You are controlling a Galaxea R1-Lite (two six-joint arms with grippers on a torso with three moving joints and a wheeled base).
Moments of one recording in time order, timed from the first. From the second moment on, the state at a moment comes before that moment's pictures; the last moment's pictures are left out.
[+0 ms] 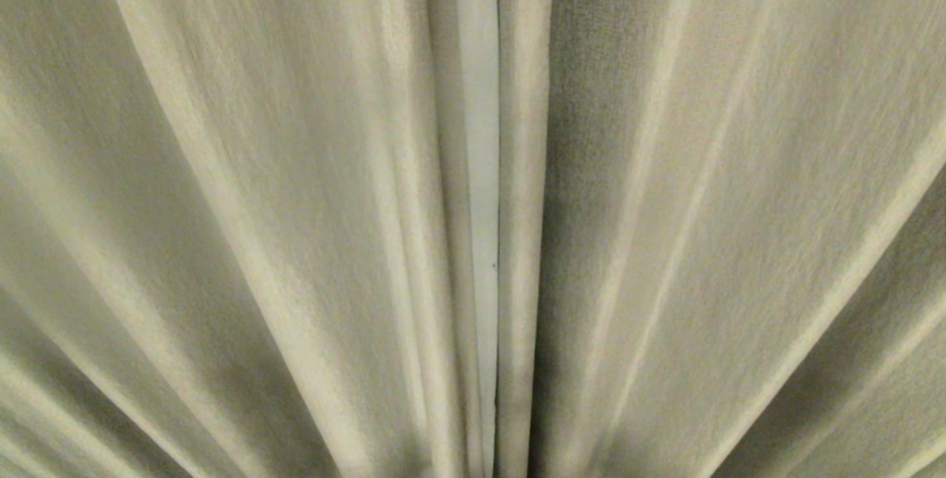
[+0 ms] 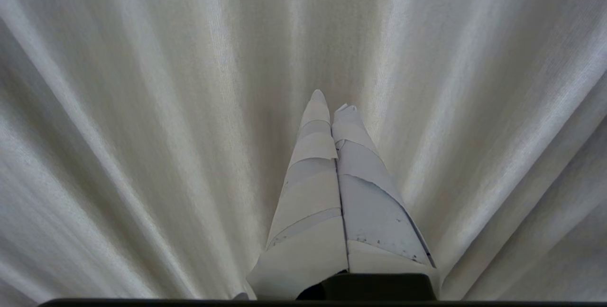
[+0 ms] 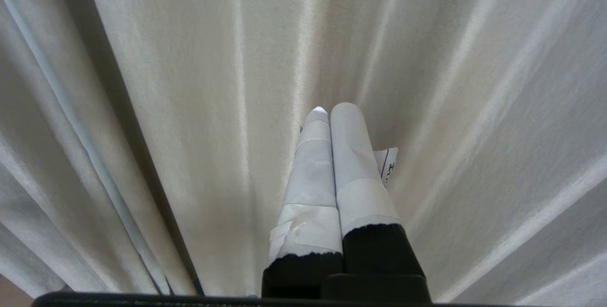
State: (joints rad) left arm 0.00 0.00 0.00 0.00 -0.01 0.00; right arm 0.00 0.00 0.00 0.00 0.07 -0.11
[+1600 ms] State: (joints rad) left arm 0.00 0.00 0.00 0.00 -0.01 -0.01; right arm 0.00 0.00 0.00 0.00 0.07 -0.11
